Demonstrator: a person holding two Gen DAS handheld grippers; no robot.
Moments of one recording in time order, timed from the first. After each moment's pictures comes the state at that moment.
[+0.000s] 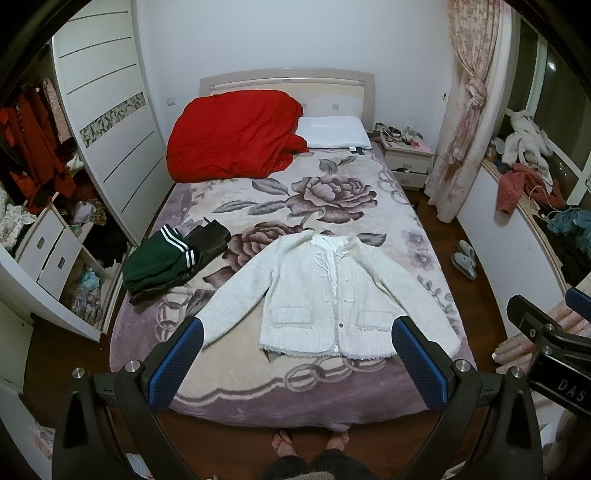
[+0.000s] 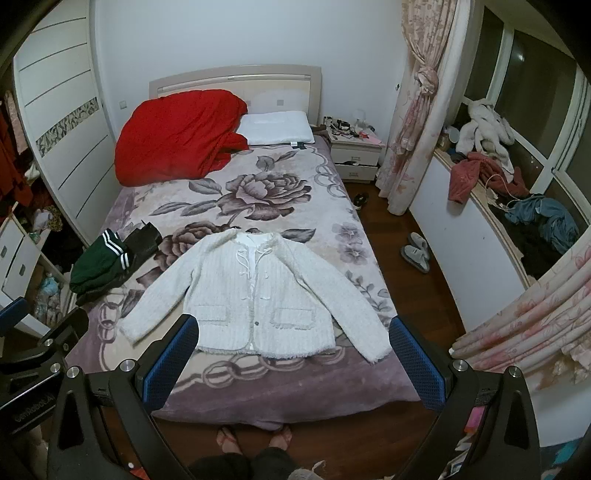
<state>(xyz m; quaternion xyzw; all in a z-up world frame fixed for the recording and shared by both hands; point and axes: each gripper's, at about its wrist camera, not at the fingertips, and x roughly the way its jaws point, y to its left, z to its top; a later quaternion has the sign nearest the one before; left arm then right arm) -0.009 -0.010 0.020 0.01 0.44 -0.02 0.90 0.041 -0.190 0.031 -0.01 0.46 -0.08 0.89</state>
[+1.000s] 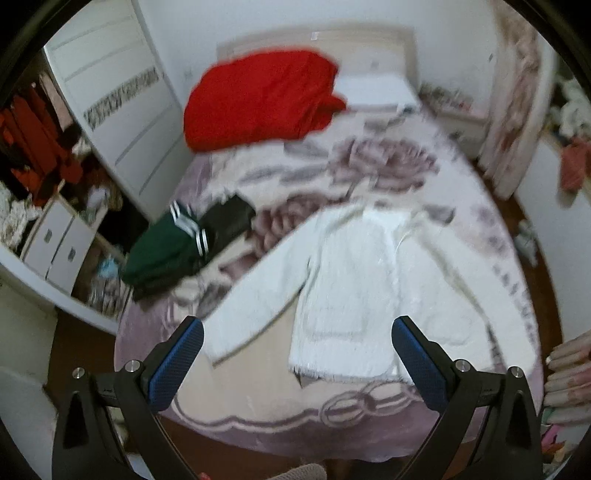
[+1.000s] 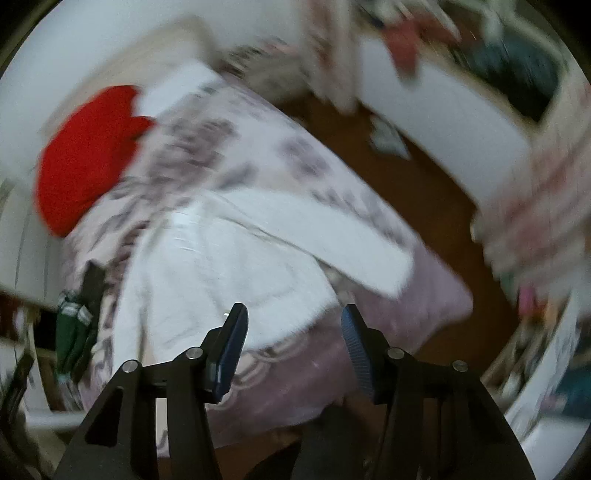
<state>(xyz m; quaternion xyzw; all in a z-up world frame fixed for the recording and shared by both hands) 0.112 -0.028 -0.166 0.05 0.50 0.07 0.86 0.122 -0.389 -0.231 0.26 0.55 -0.23 0.76</state>
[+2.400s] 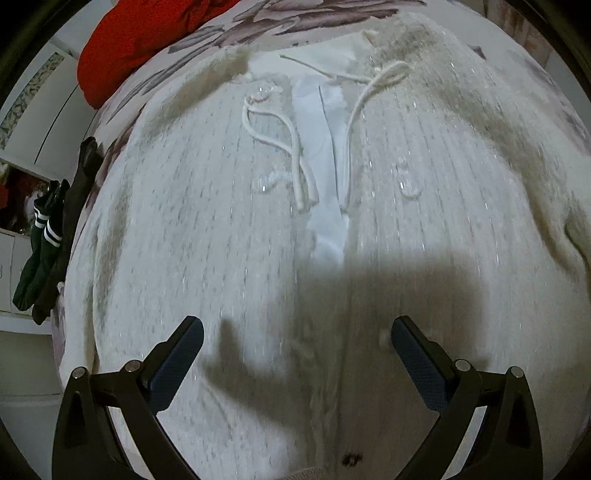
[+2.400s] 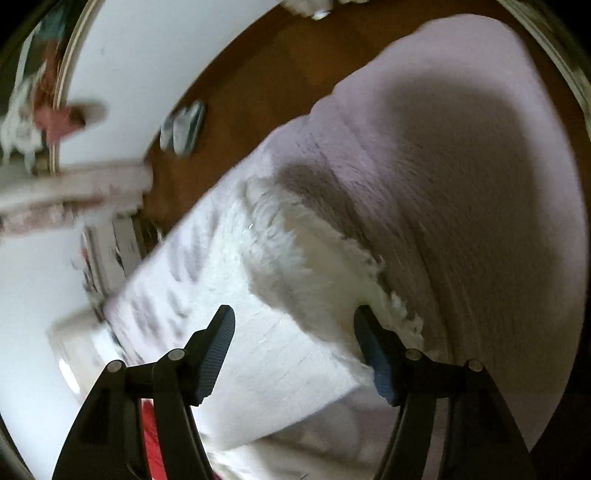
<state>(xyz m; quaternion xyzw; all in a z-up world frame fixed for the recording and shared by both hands) 0.319 -0.190 -0.520 0.13 0.63 0.05 0.77 0.061 -0.607 -0.631 0.74 0.24 -0.38 0.51</state>
